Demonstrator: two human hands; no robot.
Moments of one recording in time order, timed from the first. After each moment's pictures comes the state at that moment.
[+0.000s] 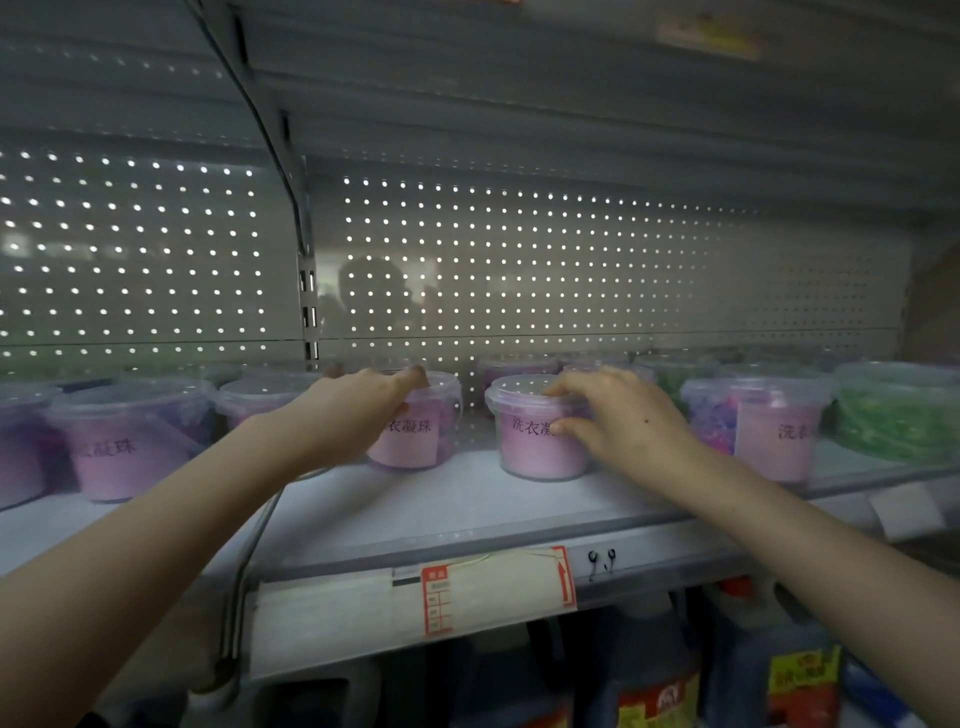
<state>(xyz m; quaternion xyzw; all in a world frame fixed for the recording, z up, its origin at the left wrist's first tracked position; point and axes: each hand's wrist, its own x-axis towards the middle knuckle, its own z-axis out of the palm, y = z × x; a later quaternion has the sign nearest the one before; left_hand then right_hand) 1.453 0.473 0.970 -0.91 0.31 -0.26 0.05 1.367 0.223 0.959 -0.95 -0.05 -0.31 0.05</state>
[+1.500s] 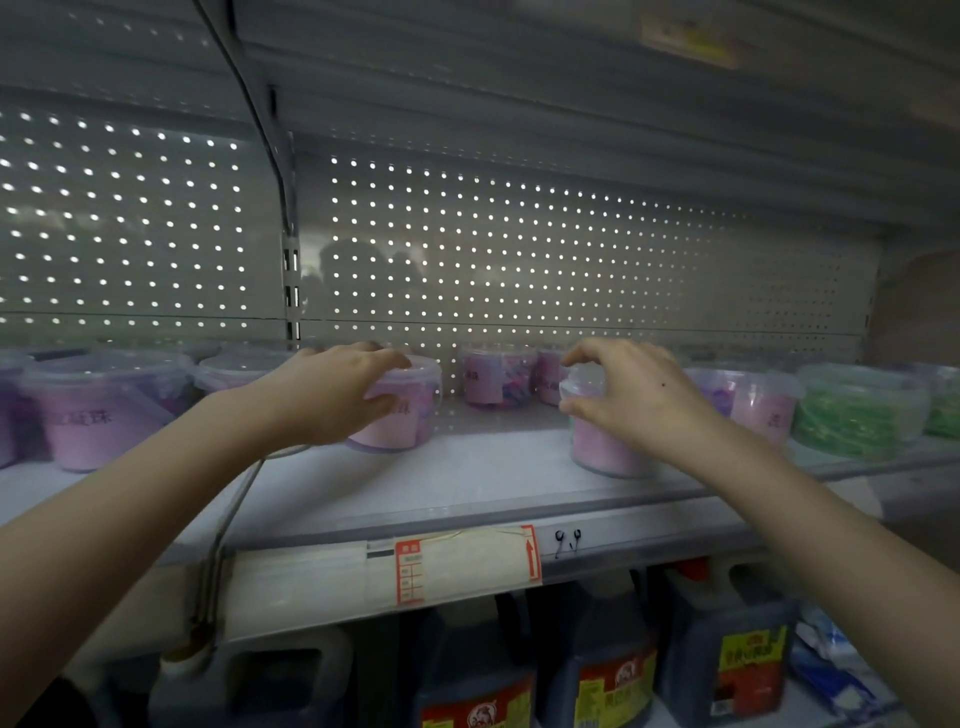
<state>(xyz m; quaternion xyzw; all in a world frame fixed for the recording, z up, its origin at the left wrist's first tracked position) 1.422 0.469 0.978 -0.93 0.30 -0.22 -0.01 1.331 0.218 0.982 -0.95 0.02 -0.31 0.02</state>
